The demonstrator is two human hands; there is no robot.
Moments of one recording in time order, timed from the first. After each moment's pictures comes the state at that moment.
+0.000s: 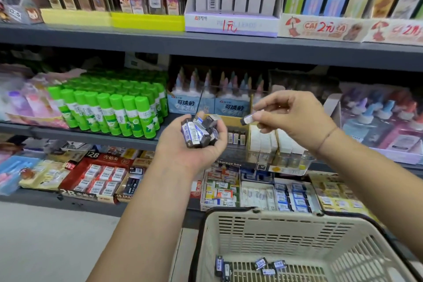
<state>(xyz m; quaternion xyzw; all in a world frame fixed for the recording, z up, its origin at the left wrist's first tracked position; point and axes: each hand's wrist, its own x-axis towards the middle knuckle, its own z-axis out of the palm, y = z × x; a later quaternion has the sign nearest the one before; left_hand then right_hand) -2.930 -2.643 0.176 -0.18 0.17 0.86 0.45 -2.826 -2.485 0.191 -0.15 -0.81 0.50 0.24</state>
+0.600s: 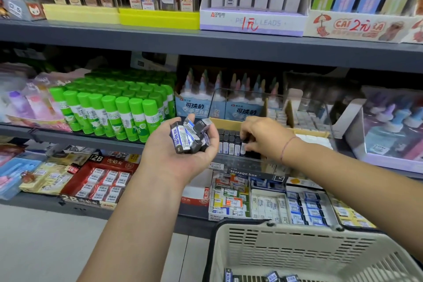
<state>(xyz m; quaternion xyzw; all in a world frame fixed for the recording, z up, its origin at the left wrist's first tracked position) -2.961 -2.660 0.174 -0.18 0.20 0.87 0.40 -2.912 -2.468 0.135 -0.09 -1.00 0.02 0.01</state>
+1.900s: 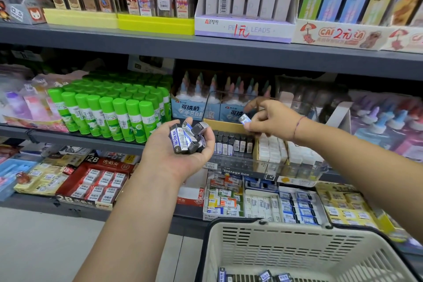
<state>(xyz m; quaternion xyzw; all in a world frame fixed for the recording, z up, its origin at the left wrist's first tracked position) -2.956 -2.658 0.174 -0.19 0.23 0.87 0.40 -2.892 -2.448 0.167 -0.16 -0.89 0.42 0.07</state>
